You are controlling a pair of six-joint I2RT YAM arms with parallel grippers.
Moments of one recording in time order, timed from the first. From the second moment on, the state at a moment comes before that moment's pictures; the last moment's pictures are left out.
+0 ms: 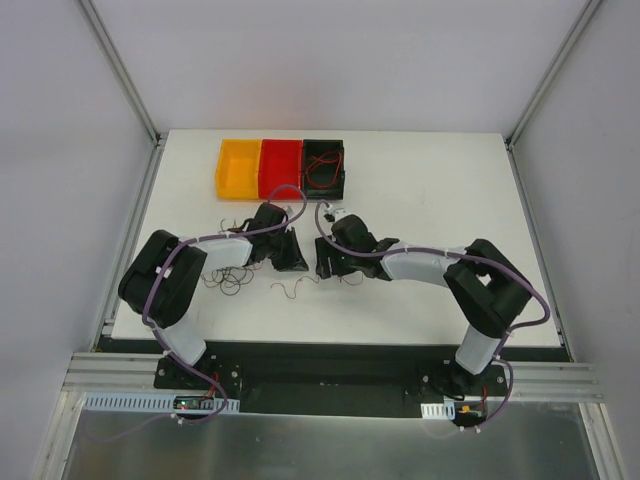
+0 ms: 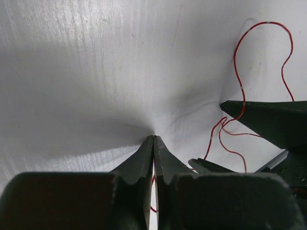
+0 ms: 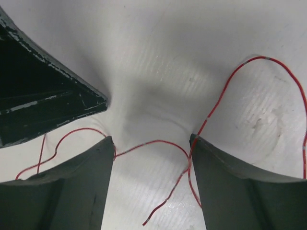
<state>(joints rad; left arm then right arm) -0.50 1.69 0.81 -0.08 0.34 -0.73 0.81 1.74 0.94 -0.05 -0.05 0.47</state>
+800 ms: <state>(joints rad) -0.40 1.47 0.92 -0.30 0.28 -0.65 0.97 1.76 0.94 -0.09 0.40 0.40</state>
